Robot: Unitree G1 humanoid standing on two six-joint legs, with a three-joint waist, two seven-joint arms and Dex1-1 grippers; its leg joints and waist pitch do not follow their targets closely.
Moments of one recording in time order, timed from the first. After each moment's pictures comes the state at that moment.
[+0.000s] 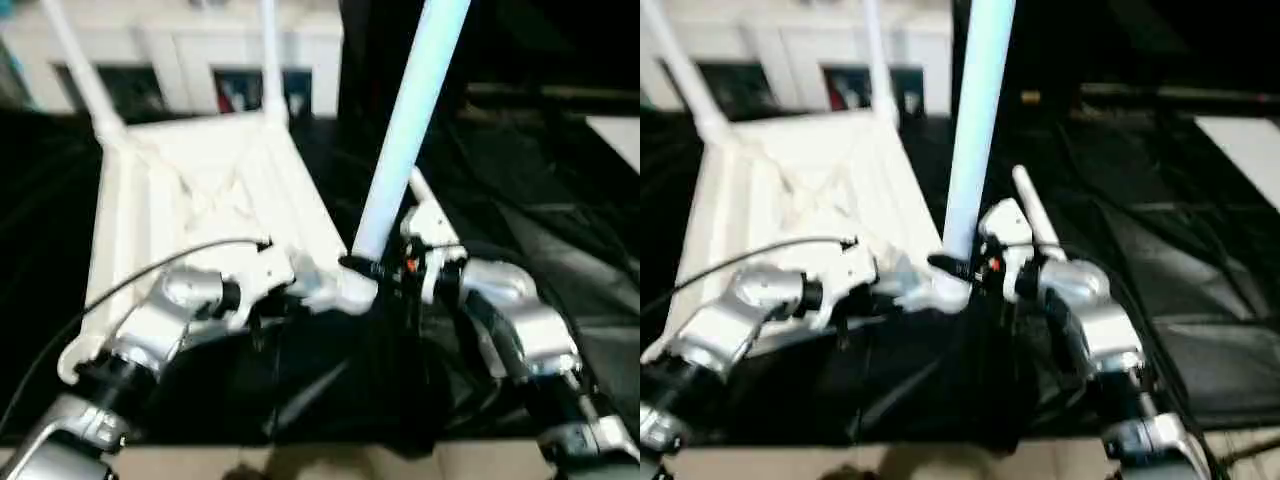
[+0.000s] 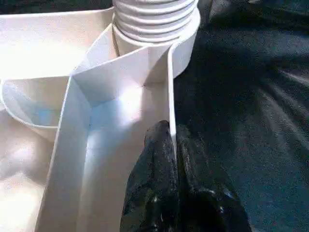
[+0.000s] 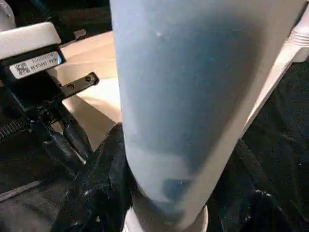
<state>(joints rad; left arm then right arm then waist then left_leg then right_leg) -0.50 0.48 -0.36 0.32 -0.03 0.28 -1.03 -0.47 -0.30 0.16 0.28 0.22 0.24 0.88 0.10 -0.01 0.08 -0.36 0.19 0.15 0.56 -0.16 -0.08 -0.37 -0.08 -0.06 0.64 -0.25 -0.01</state>
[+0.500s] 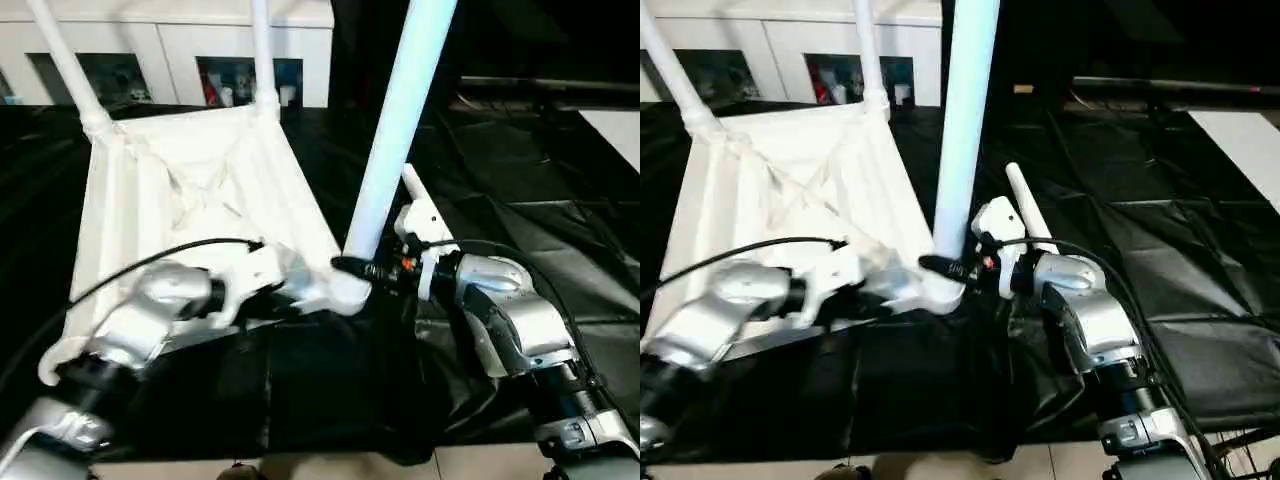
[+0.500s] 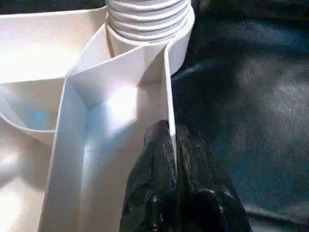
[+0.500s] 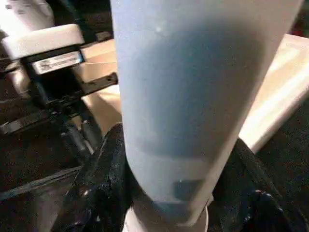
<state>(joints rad) -0.48 0.55 -0.35 0.29 -0.05 0.22 -1.15 -0.49 -0.31 0.17 0.27 0.25 0.23 0.99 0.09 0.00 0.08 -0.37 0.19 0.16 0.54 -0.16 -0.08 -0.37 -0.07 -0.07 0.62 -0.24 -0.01</state>
